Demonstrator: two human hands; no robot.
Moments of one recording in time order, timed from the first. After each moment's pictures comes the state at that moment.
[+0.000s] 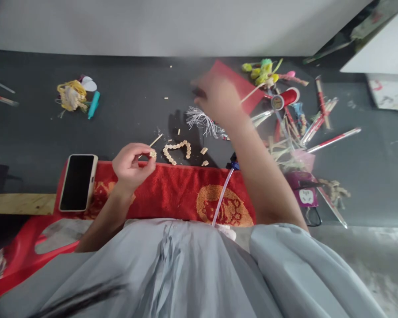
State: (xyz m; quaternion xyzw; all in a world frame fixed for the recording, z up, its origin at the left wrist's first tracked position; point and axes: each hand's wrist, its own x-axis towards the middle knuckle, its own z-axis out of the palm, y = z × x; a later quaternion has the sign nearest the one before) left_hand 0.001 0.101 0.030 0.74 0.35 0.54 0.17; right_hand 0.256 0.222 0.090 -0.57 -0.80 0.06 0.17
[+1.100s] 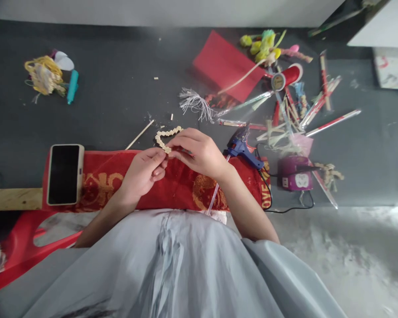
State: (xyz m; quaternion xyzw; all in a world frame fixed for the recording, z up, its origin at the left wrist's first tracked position) left_hand 0.046 0.064 0.056 0.30 0.45 0.36 0.76; right_hand 0.230 0.087 0.050 -0.33 -0.82 0.20 0.42
